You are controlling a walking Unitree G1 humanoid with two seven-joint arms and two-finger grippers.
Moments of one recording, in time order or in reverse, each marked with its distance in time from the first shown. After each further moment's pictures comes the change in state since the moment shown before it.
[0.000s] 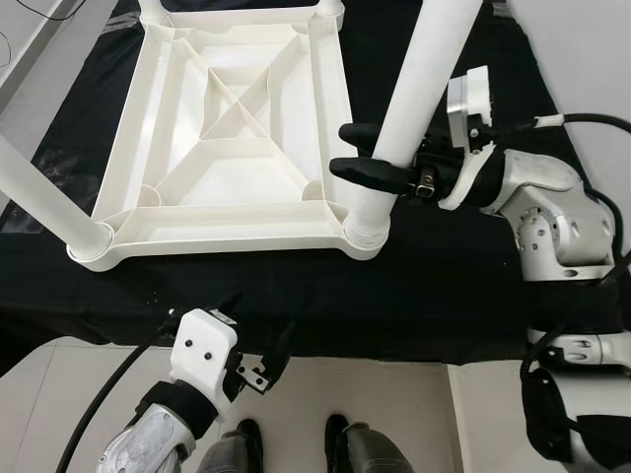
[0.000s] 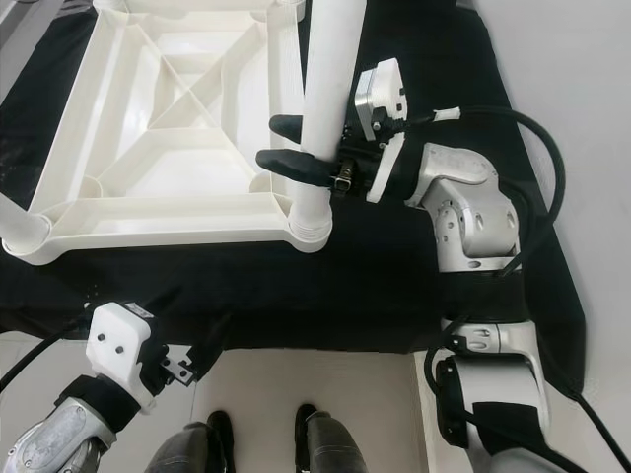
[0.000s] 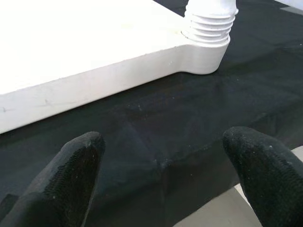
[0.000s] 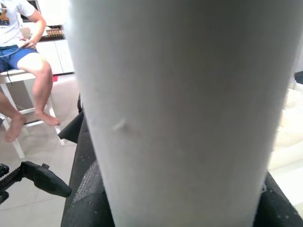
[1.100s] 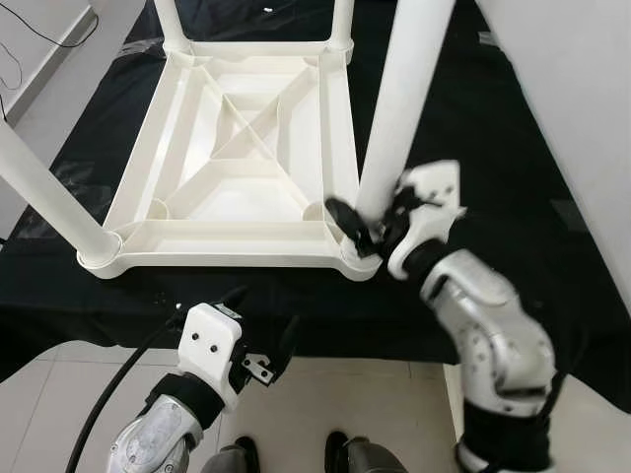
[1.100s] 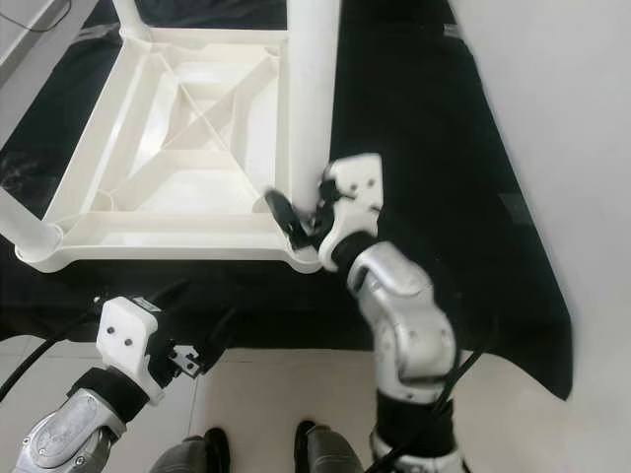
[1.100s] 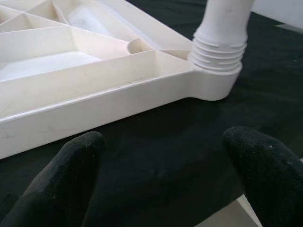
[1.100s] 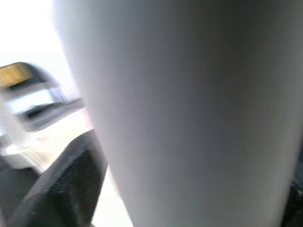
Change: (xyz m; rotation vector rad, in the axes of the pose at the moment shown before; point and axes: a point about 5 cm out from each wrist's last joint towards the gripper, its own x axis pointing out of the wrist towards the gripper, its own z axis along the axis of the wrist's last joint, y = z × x) left arm 0.011 0.004 -0.006 -0.004 -0.016 0.001; right arm 0.017 0.057 -0.038 0.116 0.022 -0.535
